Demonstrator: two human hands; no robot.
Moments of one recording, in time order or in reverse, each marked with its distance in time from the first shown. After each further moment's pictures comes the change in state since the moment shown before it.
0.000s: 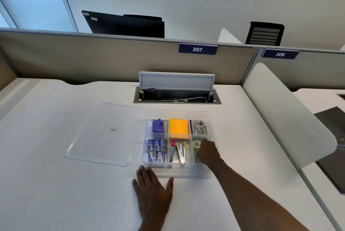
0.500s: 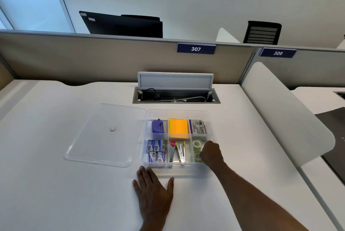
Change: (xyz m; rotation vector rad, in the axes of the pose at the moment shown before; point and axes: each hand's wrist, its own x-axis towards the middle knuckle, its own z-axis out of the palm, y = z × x) left_hand -0.001 0.000 0.002 -0.015 -0.003 0.006; right_hand -0.005 0.011 0.000 0.057 0.057 0.051
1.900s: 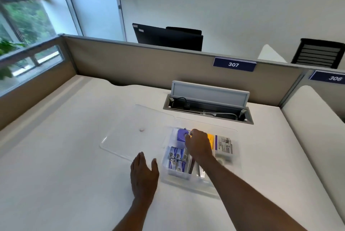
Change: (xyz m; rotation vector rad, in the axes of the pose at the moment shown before) left_hand 0.056 -0.040 -0.068 -0.412 0.283 -0.296; right_hand 0.008 -0.120 0.017 0.152 0.104 -0.505
